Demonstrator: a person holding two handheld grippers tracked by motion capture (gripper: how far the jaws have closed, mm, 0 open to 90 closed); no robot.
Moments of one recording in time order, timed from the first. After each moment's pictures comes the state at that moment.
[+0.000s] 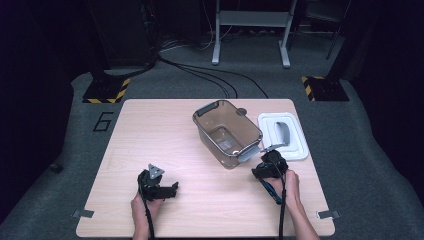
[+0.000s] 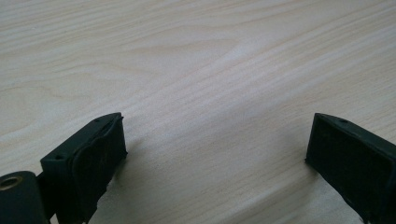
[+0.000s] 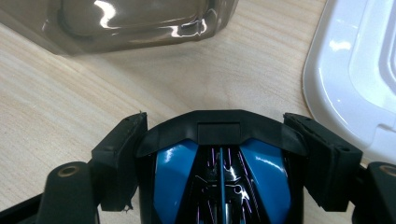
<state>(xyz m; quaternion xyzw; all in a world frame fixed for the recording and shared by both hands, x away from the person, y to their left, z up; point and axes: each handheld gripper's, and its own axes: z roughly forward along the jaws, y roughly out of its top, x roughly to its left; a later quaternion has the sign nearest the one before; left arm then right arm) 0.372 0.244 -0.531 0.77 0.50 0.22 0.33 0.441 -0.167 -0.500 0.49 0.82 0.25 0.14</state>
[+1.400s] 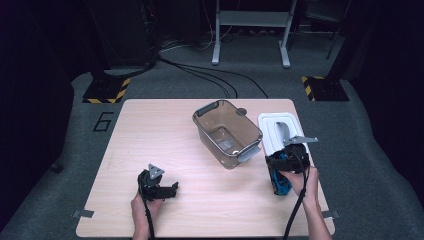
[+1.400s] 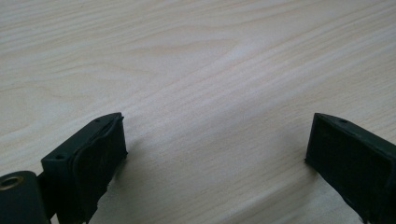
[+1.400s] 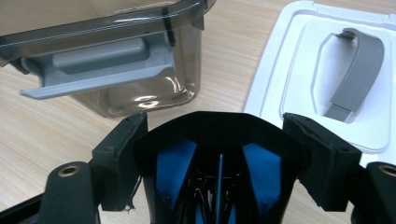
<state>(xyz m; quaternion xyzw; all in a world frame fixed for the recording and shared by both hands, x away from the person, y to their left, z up) 0.372 0.244 -0.531 0.77 0.50 0.22 0.33 0.415 -0.210 -0.429 0.49 0.77 0.36 0.18</state>
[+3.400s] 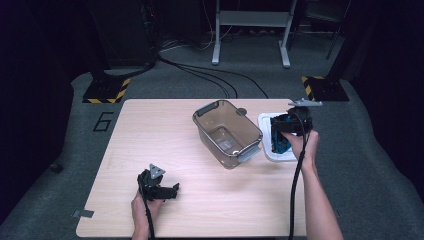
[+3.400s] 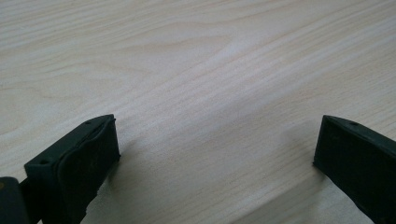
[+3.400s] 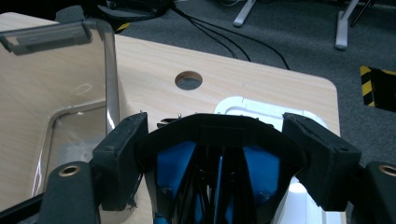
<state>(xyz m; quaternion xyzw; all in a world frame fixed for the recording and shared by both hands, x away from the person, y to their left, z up) 0.373 0.243 -0.531 0.78 0.49 0.21 0.33 0.500 -0.219 -0.374 0.51 0.72 0.38 0.26</state>
